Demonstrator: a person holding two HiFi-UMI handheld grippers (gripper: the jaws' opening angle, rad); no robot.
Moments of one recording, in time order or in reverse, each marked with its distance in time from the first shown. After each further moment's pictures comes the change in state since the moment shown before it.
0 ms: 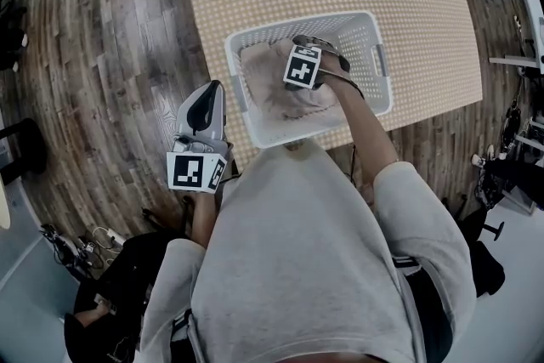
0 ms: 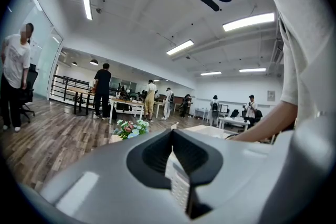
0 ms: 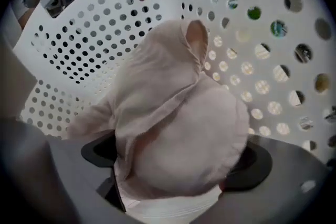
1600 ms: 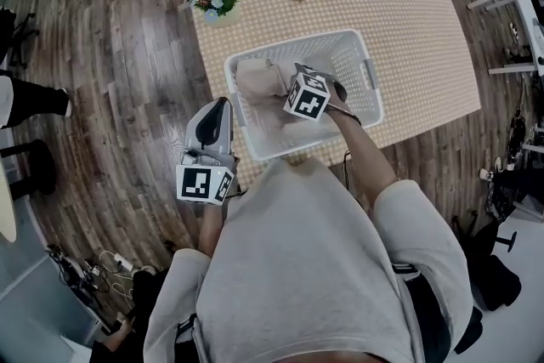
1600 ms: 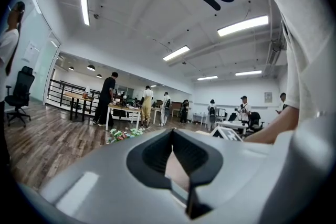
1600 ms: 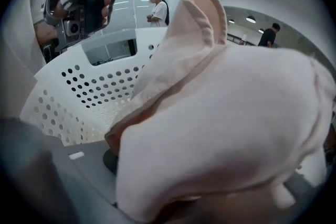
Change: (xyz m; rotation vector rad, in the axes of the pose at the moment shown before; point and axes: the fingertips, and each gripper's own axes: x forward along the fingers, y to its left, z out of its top) left arm -0.002 -0.026 0.019 0.022 -0.065 -0.026; right arm -0.073 0.012 0.041 0.015 -0.329 -0.166
